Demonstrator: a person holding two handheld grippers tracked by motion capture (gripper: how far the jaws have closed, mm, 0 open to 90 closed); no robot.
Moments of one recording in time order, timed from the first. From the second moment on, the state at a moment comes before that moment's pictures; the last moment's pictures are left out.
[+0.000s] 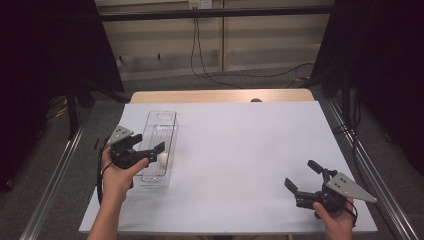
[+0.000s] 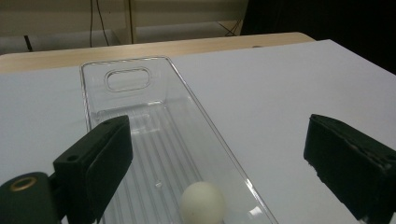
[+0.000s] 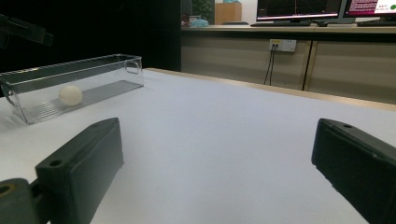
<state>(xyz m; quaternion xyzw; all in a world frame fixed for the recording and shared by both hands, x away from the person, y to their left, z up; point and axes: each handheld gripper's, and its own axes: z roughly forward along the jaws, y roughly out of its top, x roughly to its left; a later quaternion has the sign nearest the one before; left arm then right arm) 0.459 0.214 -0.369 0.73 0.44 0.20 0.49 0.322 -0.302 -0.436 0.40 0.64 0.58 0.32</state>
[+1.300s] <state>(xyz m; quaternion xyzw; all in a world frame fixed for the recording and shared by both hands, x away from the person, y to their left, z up) 0.434 0.225 -0.381 0.71 0.43 0.22 0.52 0.322 -0.299 -0.436 0.40 0.64 0.58 0.32</state>
